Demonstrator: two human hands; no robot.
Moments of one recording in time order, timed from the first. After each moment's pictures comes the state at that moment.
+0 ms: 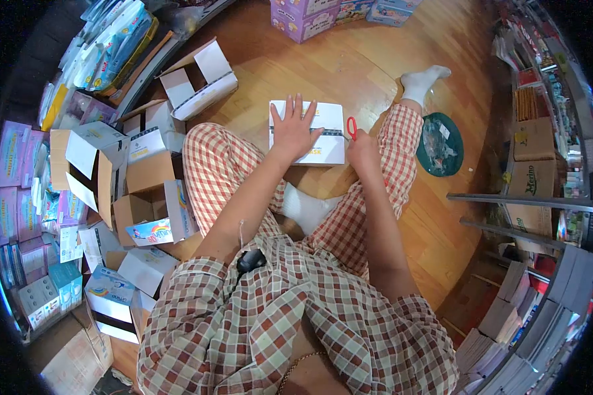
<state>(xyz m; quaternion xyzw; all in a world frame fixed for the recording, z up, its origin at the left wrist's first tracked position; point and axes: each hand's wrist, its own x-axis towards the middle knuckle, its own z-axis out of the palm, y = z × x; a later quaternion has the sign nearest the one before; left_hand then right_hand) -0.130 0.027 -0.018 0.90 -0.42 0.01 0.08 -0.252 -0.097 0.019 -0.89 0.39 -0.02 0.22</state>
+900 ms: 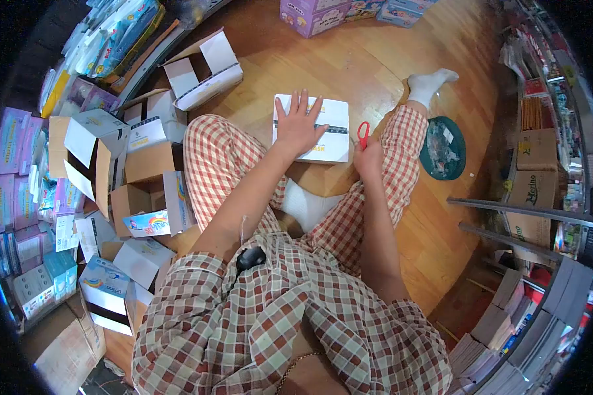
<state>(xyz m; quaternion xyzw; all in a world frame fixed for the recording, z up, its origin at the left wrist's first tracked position) -0.129 0.028 -0.021 0.90 -0.43 0.02 0.11 -0.268 -0.097 -0.004 -0.86 0.39 -0.12 0.30</state>
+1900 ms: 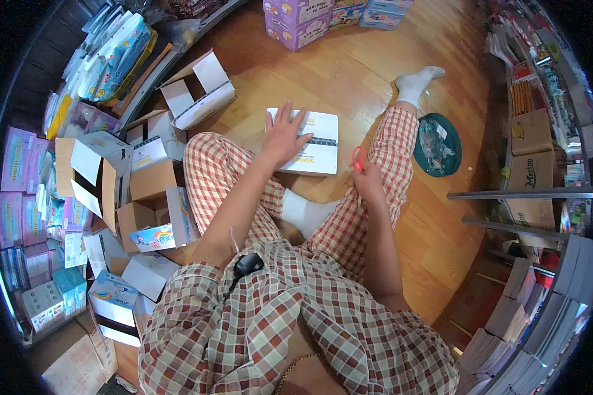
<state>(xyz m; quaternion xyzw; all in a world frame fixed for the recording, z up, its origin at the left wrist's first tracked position) -0.114 0.046 -0.022 0.86 -0.45 -0.04 0.24 -0.312 -0.084 0.022 -0.77 0.40 -0.05 0.50</state>
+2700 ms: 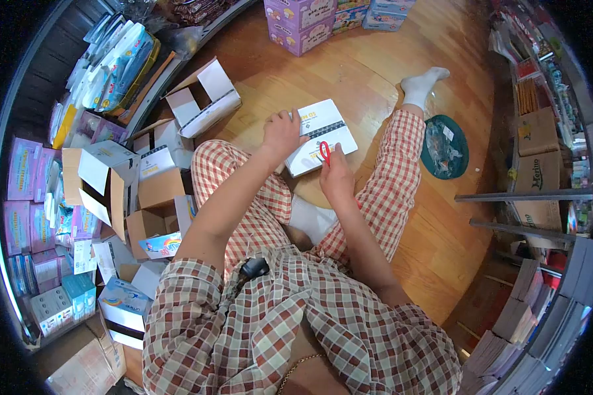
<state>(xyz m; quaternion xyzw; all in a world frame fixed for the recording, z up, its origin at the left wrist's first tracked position) -0.094 0.035 0.003 0.89 -0.46 0.00 -0.04 -0.257 -0.028 -0.009 -0.89 0.29 -0.18 0.30</state>
